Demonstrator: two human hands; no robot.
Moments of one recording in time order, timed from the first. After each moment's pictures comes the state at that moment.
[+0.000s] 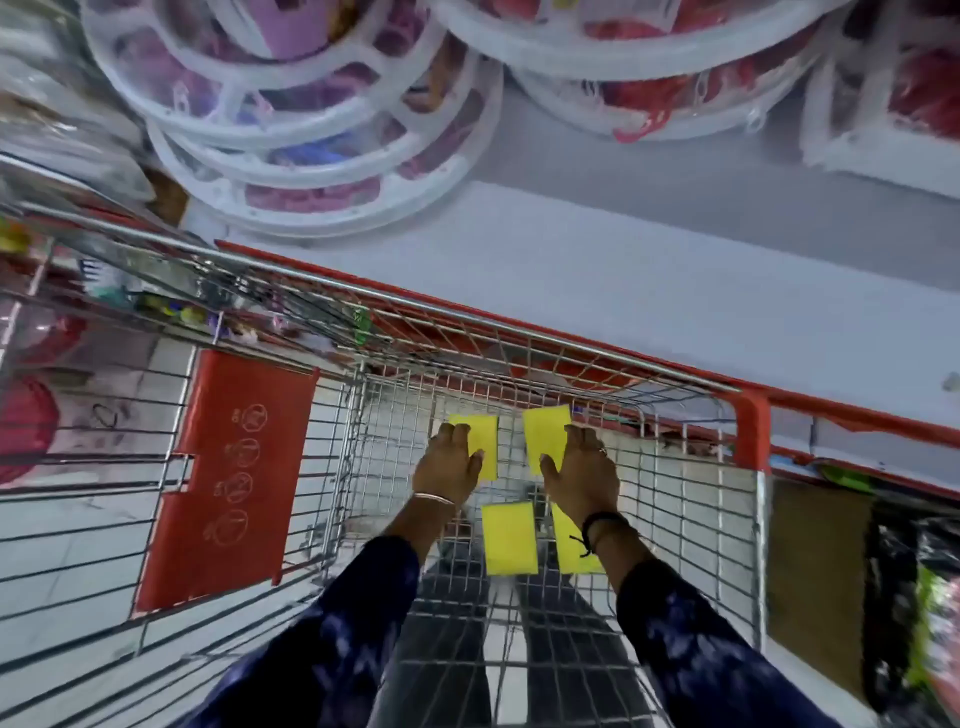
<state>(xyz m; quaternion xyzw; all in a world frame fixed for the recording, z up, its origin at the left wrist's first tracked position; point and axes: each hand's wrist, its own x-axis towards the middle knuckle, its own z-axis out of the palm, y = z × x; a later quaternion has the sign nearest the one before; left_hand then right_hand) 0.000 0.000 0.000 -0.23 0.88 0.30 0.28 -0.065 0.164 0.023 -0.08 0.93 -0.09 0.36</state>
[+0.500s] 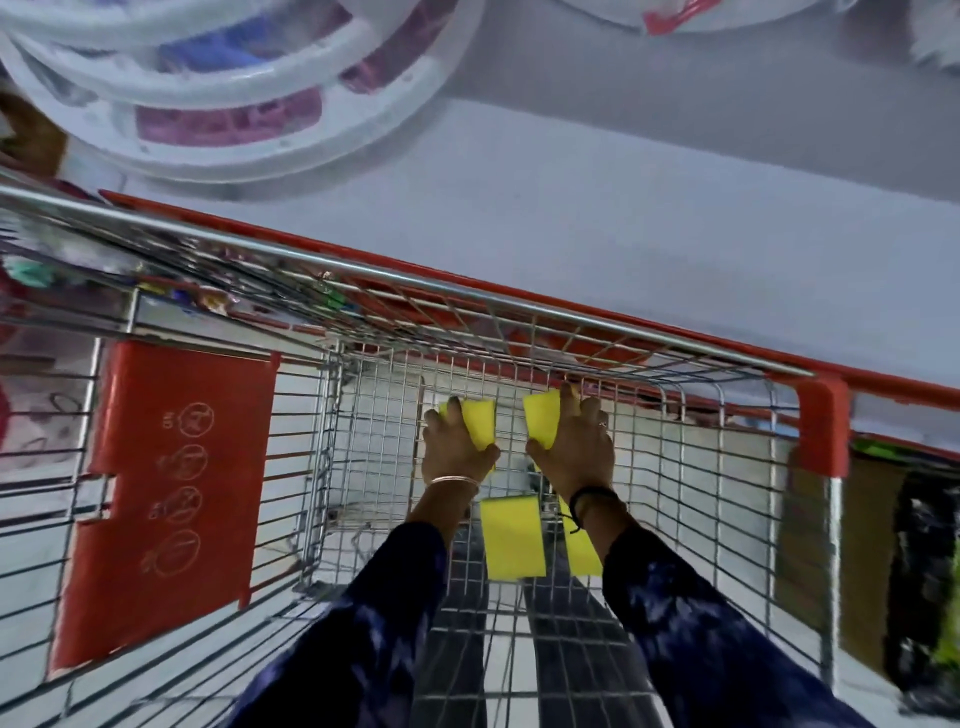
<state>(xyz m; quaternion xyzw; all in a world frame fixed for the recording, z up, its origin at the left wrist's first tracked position) -0.023 0.018 -0.051 -0.38 0.83 0.30 0.29 -0.079 0.151 -0.039 -0.04 0.94 -0.08 0.34</state>
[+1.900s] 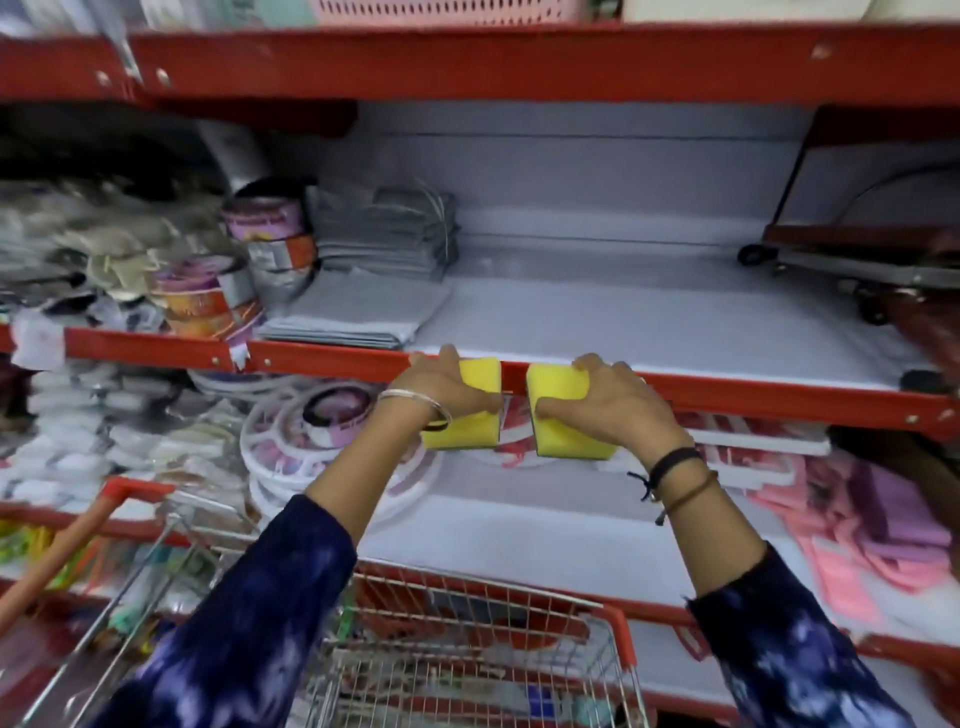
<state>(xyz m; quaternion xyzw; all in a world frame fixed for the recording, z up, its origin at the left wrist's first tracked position) -0.132 0.008 0.502 -0.20 0.95 0.22 0.06 -0.159 0.195 0.500 -0.13 0.96 -0.24 0.06</state>
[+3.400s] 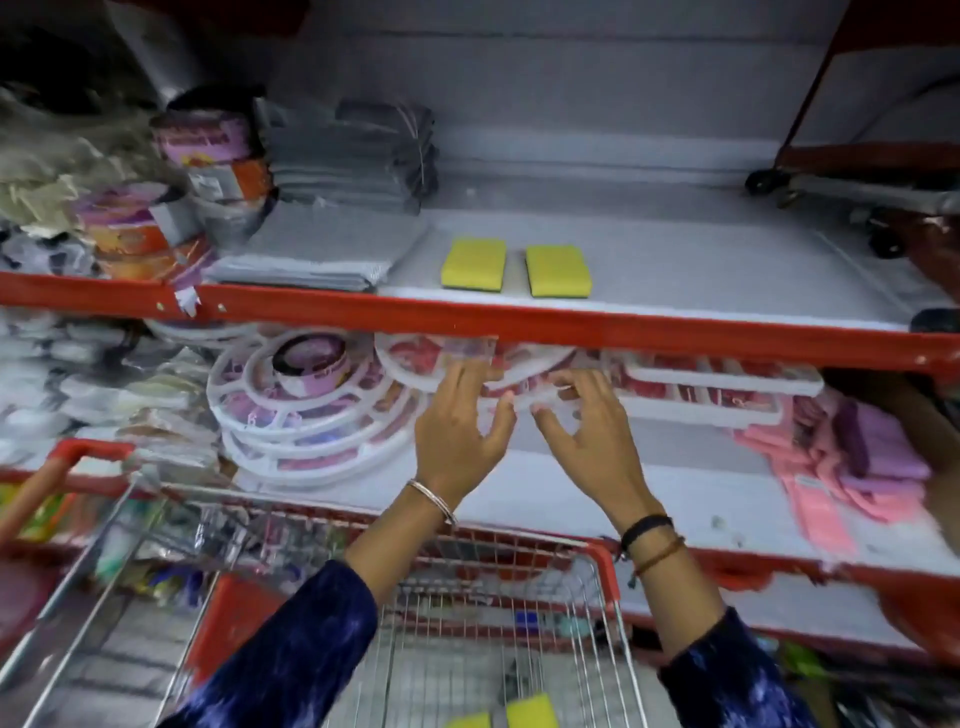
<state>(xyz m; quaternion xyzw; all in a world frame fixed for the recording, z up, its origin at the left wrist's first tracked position) -0.117 0.050 0.371 0.04 0.86 0.29 -0.42 -0.143 0.202 0.387 -0.20 0.88 -0.43 -0.09</state>
